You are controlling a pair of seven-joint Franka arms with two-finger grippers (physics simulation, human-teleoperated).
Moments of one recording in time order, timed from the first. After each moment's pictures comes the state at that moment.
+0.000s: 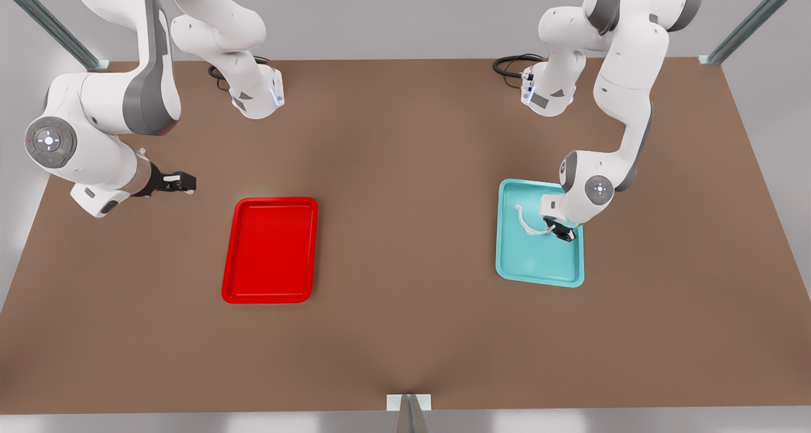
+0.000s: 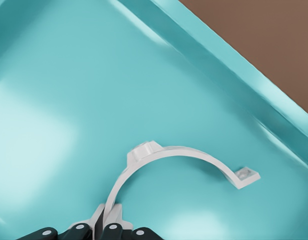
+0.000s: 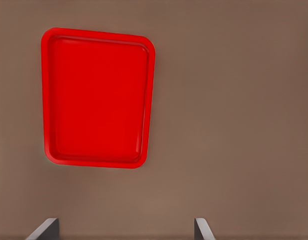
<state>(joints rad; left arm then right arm) -0.12 0.39 -0.01 -2.34 -0.04 2.70 0.92 0.10 0.09 -0.05 -1.60 -0.05 1.48 -0.03</state>
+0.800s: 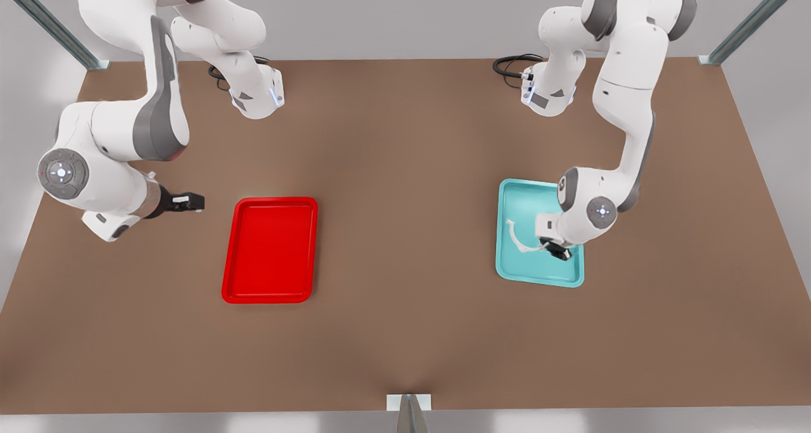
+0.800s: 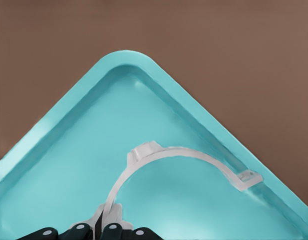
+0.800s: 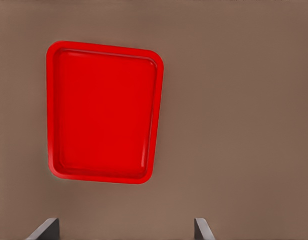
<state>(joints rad) -0.14 0.47 -0.05 -2.01 -0.10 2.45 0.86 0.12 0.24 -0.05 -1.47 -0.02 1.48 -0.04</state>
